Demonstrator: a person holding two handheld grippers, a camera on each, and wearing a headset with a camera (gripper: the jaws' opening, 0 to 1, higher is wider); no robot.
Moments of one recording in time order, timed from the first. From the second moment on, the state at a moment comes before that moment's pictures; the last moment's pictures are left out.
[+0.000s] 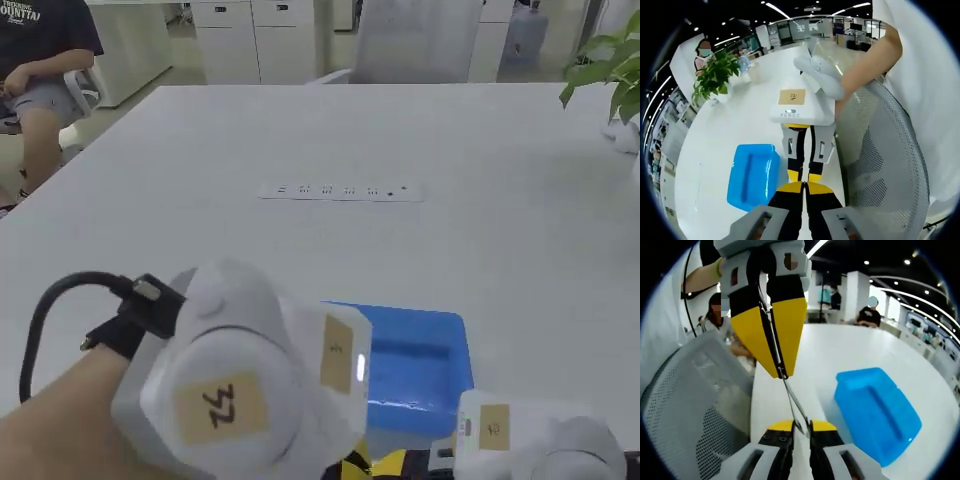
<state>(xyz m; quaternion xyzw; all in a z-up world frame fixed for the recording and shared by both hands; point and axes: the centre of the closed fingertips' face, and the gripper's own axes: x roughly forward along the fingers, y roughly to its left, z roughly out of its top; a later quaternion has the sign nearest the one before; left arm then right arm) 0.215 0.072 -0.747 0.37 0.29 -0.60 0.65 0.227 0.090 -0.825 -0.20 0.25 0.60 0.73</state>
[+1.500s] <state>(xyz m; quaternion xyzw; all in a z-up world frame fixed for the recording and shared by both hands) 0.225 0.141 -0.724 -0.06 0.19 -0.30 0.93 0.257 0.077 -0.813 0.00 0.35 0.53 0.77</state>
